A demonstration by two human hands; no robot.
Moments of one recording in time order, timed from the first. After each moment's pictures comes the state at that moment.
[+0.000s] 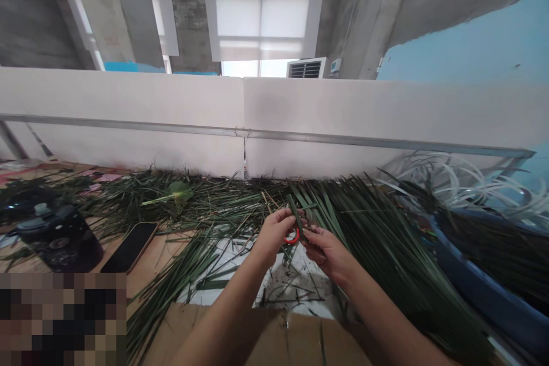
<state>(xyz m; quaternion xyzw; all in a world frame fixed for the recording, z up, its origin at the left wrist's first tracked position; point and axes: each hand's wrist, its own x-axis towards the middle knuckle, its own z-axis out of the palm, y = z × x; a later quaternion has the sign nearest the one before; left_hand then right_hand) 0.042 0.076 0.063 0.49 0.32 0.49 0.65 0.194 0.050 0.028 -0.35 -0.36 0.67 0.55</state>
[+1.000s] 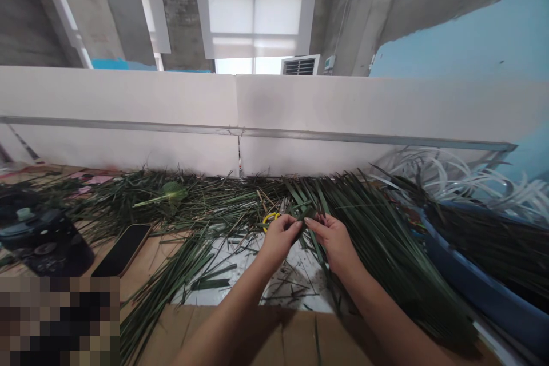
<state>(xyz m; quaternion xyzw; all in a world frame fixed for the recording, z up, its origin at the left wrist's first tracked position) 0.061 0.075 0.037 0.60 0.35 0.47 0.55 0.199 0.044 0.050 -0.41 -0.38 0.50 0.66</state>
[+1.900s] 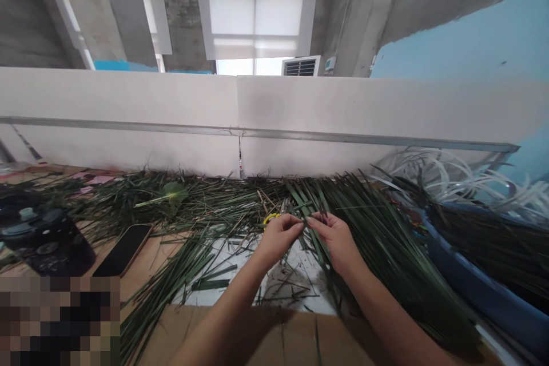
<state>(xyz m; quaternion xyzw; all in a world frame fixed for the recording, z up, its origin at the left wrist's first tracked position) 0.054 0.080 0.042 0.63 0.33 0.44 0.55 0.208 0.050 0.044 -0.43 -0.39 0.48 0.66</state>
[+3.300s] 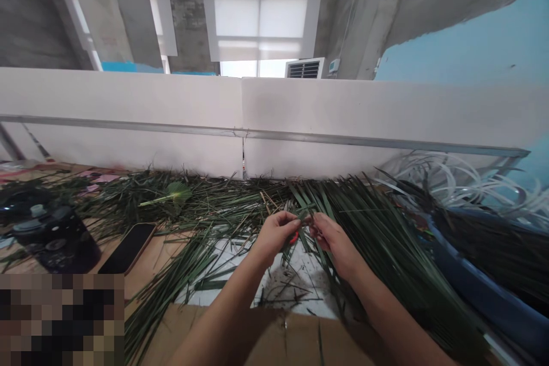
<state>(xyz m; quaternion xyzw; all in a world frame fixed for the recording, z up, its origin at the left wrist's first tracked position) 0.043 0.077 0.058 0.53 0.33 0.47 0.62 0.206 0.041 0.054 -0.48 -0.45 0.48 0.58</state>
